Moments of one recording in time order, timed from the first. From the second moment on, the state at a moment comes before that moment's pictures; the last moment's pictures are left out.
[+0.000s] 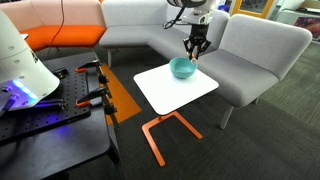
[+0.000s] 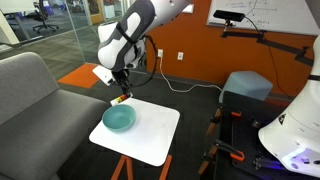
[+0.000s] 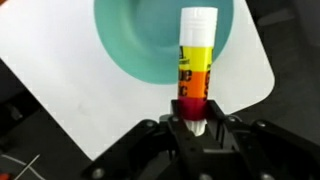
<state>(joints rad) 0.19 0.87 -0.24 -1.59 0.17 2.37 1.87</state>
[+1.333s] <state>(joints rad) -0.07 0.77 0.00 -2.31 0.58 3.10 1.74</state>
